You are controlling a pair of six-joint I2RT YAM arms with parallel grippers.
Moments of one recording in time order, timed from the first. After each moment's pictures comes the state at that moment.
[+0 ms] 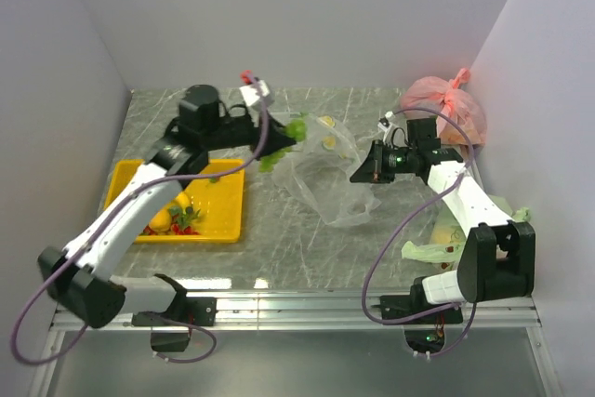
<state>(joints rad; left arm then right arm) -0.48 1.23 1.32 -0.30 0.69 0.00 0.10 1.37 1.00 -0.52 -0.79 0.27</state>
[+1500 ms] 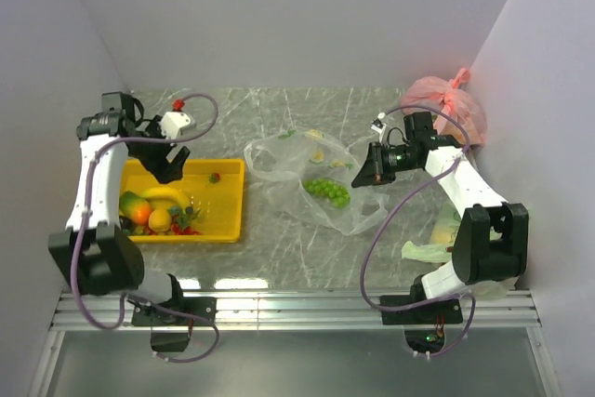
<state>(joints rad) 0.18 1.40 1.42 -1.12 0.50 0.92 0.08 1.49 1.12 -0.75 -0.88 0.05</state>
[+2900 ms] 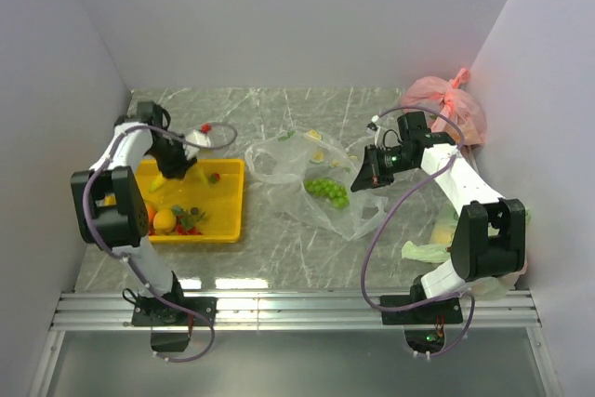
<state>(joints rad) 0.14 1.79 1.34 -0.95 0.34 1.35 0.12 1.52 1.15 -0.82 -0.81 0.02</state>
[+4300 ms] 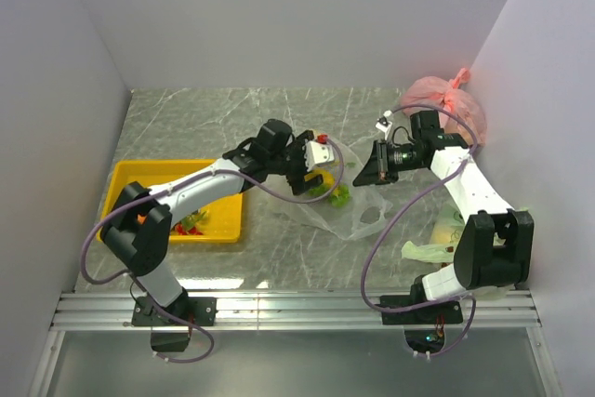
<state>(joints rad) -0.71 1.64 1.19 -0.10 0.42 0.58 0.06 1.46 1.14 -0.83 -0.96 0.09</state>
